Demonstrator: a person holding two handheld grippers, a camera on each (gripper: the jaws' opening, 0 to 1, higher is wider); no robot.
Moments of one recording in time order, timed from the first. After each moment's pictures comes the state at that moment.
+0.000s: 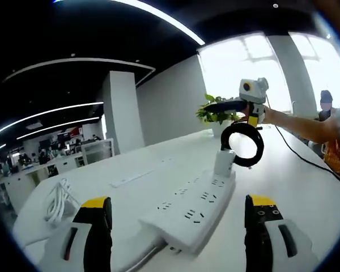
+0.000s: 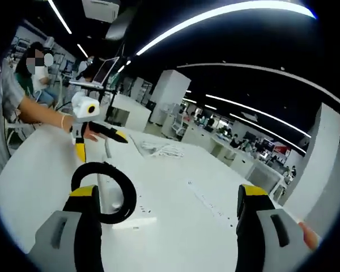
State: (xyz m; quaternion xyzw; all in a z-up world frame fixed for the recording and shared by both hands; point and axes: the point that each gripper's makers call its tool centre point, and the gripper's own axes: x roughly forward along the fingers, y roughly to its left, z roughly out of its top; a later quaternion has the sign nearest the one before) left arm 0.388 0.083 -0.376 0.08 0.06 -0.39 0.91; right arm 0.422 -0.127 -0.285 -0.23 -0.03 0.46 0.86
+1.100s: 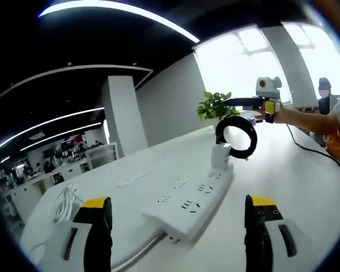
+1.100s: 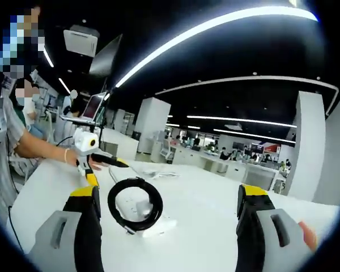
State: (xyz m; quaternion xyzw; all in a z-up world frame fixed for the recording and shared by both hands) left arm 0.372 0.086 -0.383 0.12 0.05 -0.39 0.91; right arm 0.365 -0.152 -0.276 -0.11 -0.09 0.43 0.89
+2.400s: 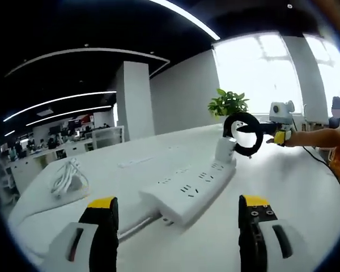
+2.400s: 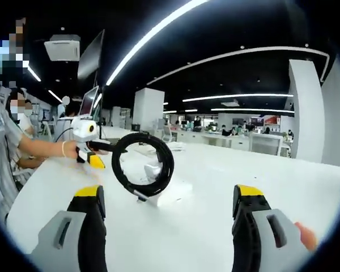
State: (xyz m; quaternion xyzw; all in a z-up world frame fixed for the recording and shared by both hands) left arm 0.364 0.096 -0.402 0.06 0.10 -0.35 0.93; right arm 0.370 -0.149 -0.364 -0.07 0.01 0.44 0.90
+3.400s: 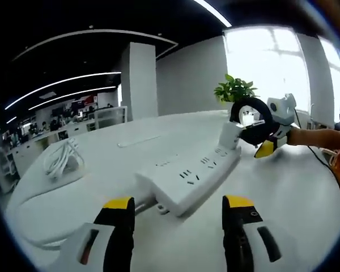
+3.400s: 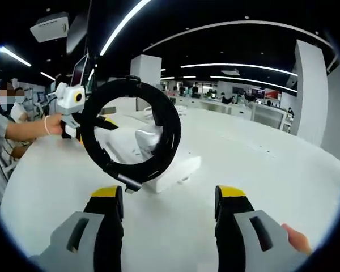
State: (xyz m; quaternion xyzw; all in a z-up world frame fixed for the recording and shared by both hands) left arm 0.370 0.093 -0.425 0.06 0.18 -0.33 0.92; right arm 0.395 -0.106 -0.417 -0.12 0.13 0.42 0.89
